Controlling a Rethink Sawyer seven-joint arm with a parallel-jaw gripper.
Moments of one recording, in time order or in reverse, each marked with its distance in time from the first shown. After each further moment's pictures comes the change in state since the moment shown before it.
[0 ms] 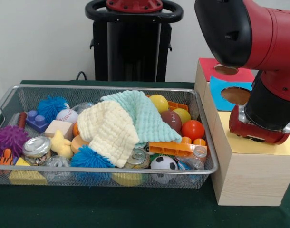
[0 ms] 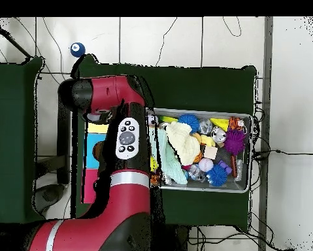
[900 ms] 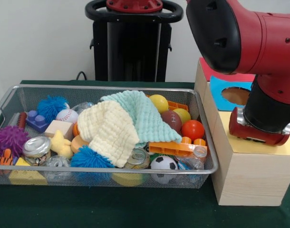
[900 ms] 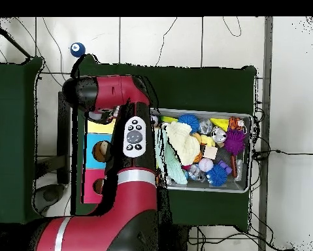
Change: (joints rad) arm -0.029 -0.005 0.041 0.012 0.015 -0.003 0.000
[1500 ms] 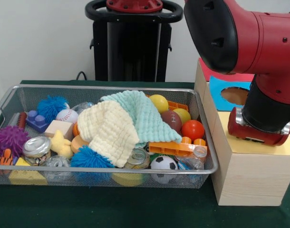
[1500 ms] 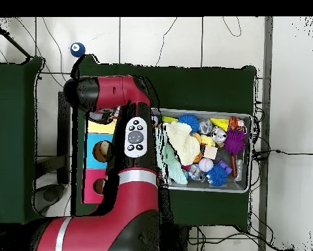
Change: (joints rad) arm -0.003 -0.005 0.002 0.009 0.001 -0.009 0.000
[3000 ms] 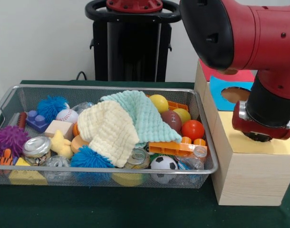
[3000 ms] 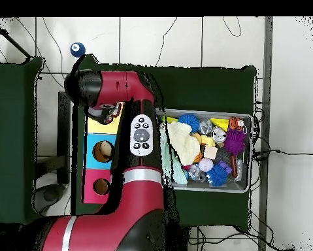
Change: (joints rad) arm -0.023 -0.012 0.028 -0.026 0.038 0.082 0.000
